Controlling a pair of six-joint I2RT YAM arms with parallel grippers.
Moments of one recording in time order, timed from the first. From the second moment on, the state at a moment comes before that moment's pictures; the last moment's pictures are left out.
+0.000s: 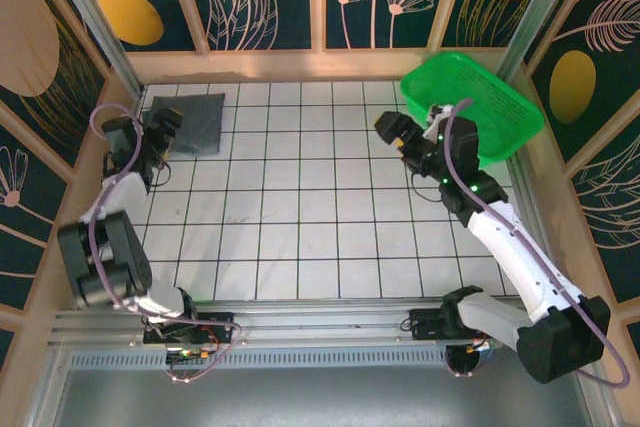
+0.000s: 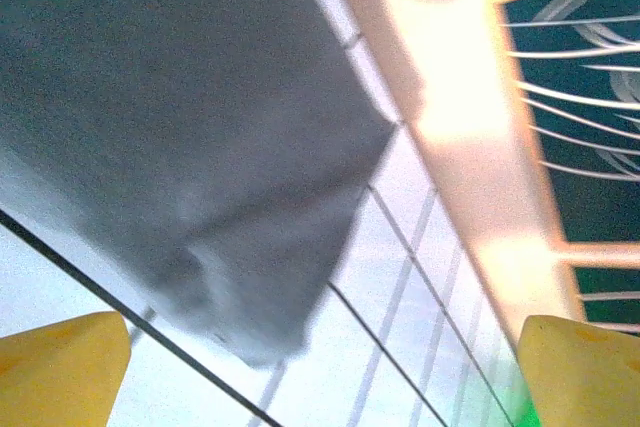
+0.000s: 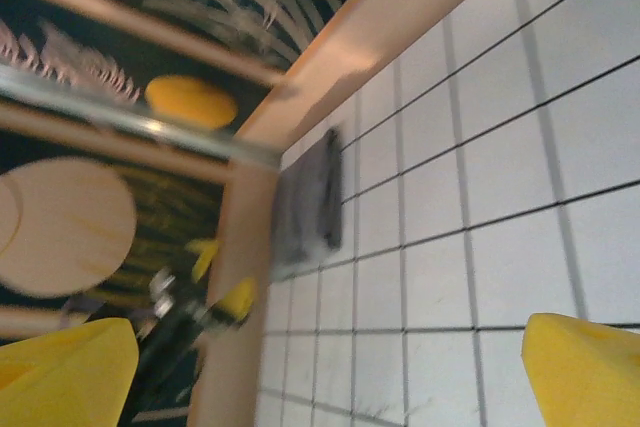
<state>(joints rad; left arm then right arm) 0.27 1.45 0.89 0.06 0.36 -0.92 0.35 1.06 0.95 -0.22 -0.22 0.96</state>
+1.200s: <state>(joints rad) 0.09 1.40 0.17 1.11 -0.18 -0.23 0.02 1.50 0.24 1.04 0.22 0.12</state>
